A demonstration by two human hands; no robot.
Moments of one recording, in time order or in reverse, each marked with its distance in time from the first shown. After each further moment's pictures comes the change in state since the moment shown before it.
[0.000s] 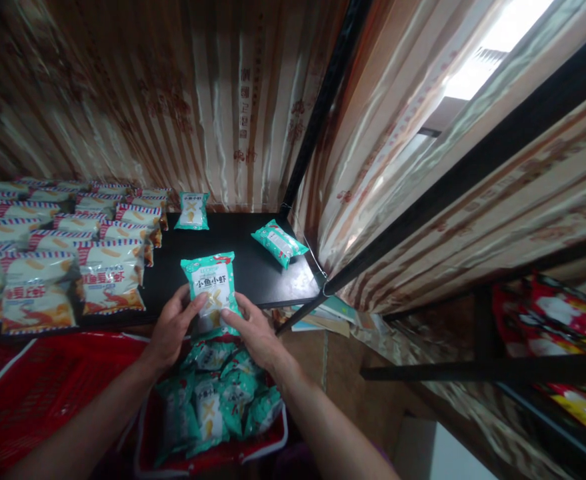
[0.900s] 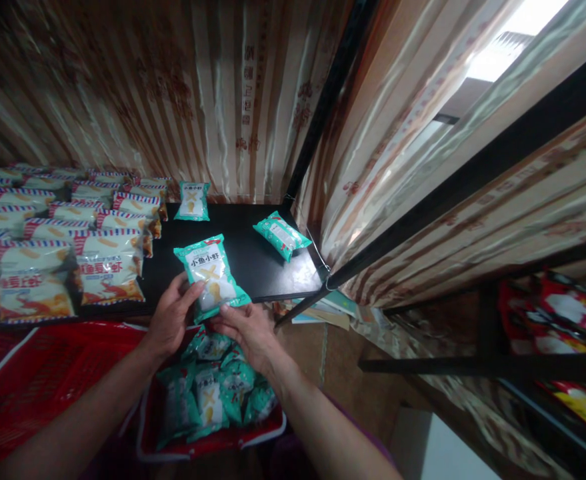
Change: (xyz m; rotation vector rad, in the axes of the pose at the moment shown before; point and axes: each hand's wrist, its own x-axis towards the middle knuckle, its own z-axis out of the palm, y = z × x) left_hand 0.005 0.000 0.006 -0.227 0.100 -0.069; right_hand -0.005 0.004 0.011 0.146 0.210 0.201
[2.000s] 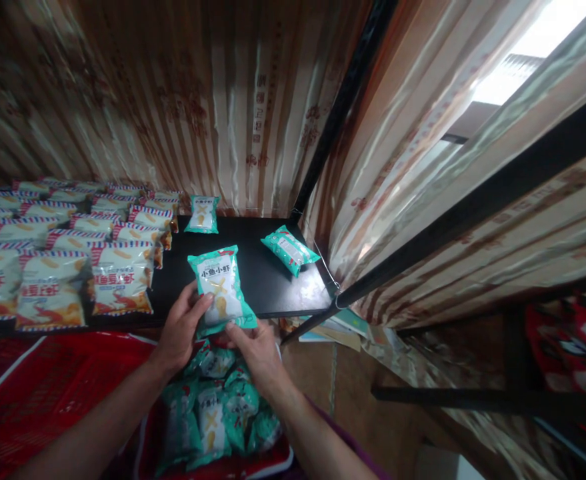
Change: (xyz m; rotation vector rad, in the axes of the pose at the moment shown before) left_hand 0.001 0.000 0.003 0.037 0.014 0.032; right_hand 0.001 0.008 0.000 -0.267 0.101 -0.227
